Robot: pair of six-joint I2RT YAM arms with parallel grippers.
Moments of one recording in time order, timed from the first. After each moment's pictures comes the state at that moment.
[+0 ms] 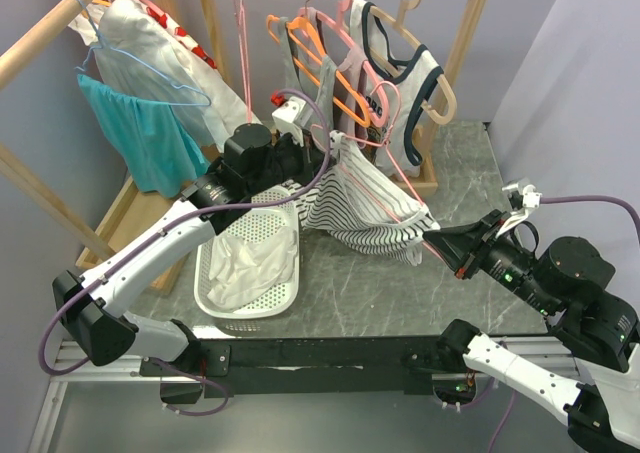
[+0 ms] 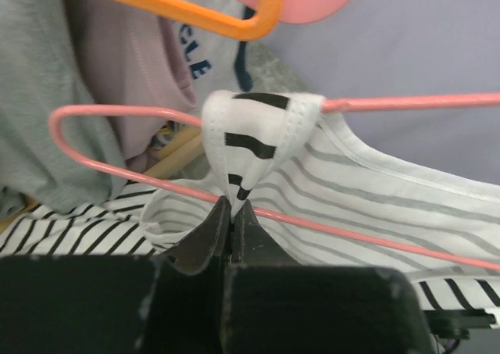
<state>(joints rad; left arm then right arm) -0.74 1.36 1.39 -0.17 0.15 -0.34 0.79 0.55 1.29 -0.86 0.06 0.41</state>
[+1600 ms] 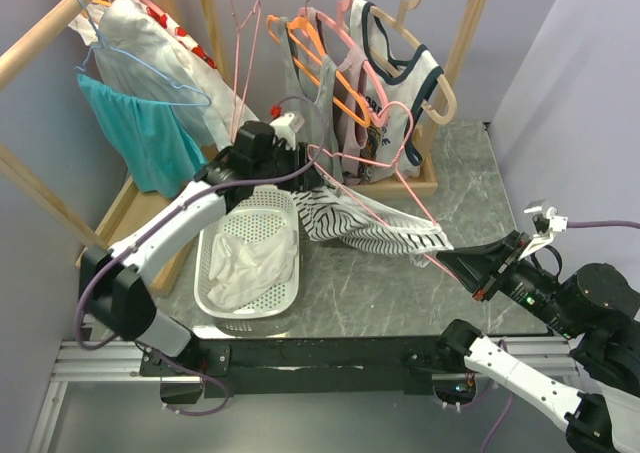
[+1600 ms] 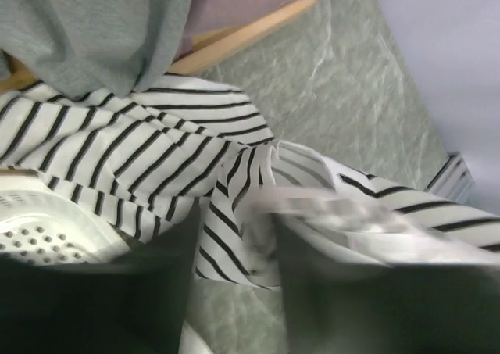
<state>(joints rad) -0.56 1.54 1.40 -0.37 0.31 -0.42 0.79 0.43 1.28 -0.93 0.01 0.46</state>
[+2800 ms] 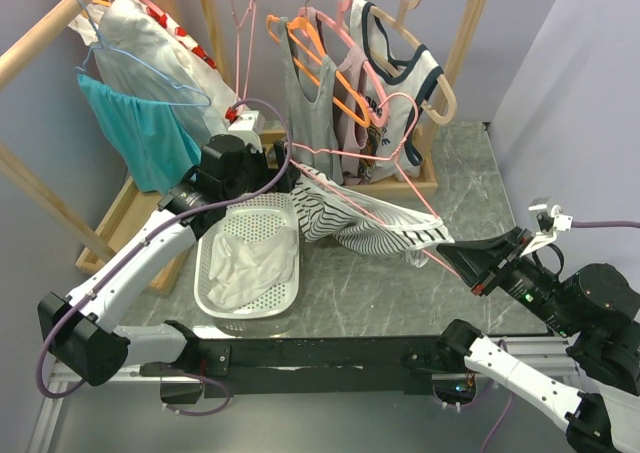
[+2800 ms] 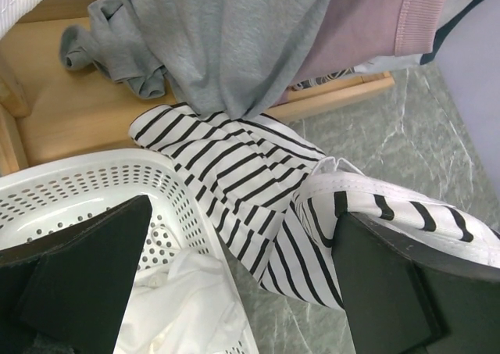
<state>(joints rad) -0.55 1.24 1.22 -0.35 -0.05 -0.42 0.79 0.42 1.25 -0.85 0.06 0.44</state>
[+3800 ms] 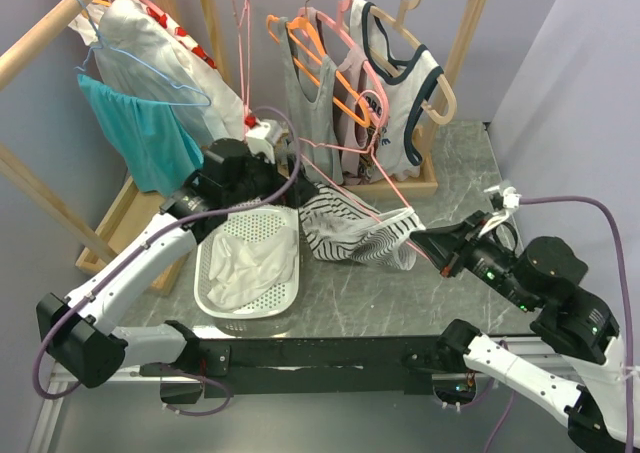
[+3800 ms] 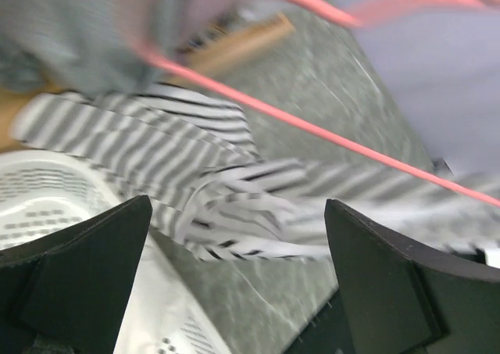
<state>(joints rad) -0.57 1.23 1.20 -0.31 0.25 -0.41 0.79 0.51 1.16 -0.74 0.06 0.43</state>
